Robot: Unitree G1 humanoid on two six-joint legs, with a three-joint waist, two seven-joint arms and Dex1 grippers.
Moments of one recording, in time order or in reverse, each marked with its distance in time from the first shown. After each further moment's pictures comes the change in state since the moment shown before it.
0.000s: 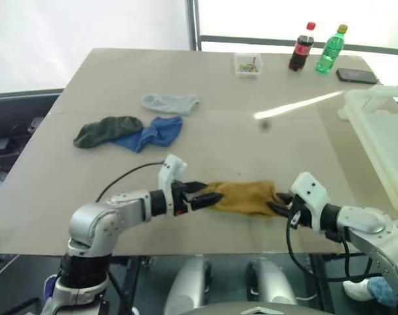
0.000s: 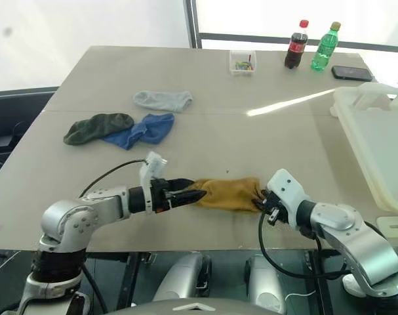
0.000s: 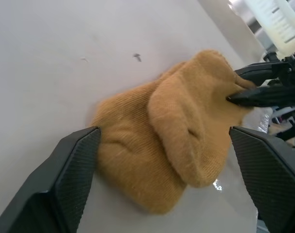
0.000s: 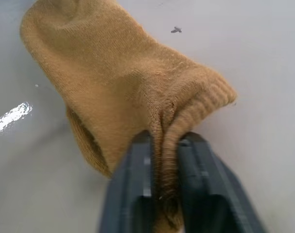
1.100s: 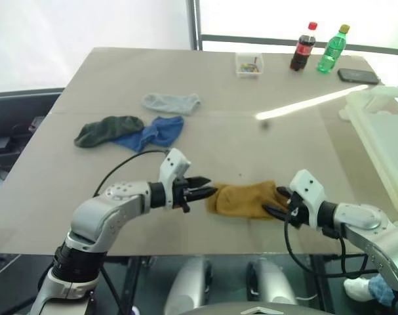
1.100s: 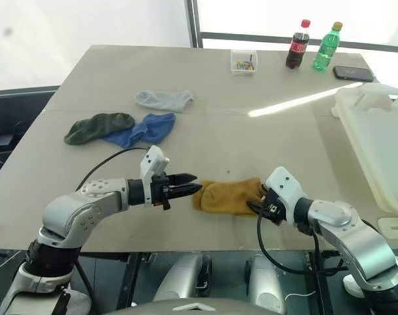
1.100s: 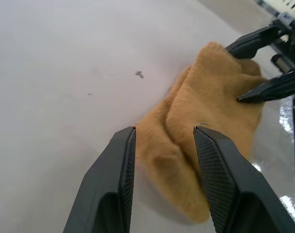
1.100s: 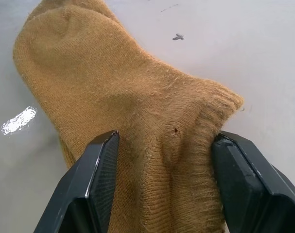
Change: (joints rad) left arm -0.030 0.129 -0.193 0.015 0.177 -0.273 -0.126; right arm -0.027 0.021 0.014 0.025 0.012 0.007 0.004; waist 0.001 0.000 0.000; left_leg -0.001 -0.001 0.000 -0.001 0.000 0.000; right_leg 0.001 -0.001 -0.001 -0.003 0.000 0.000
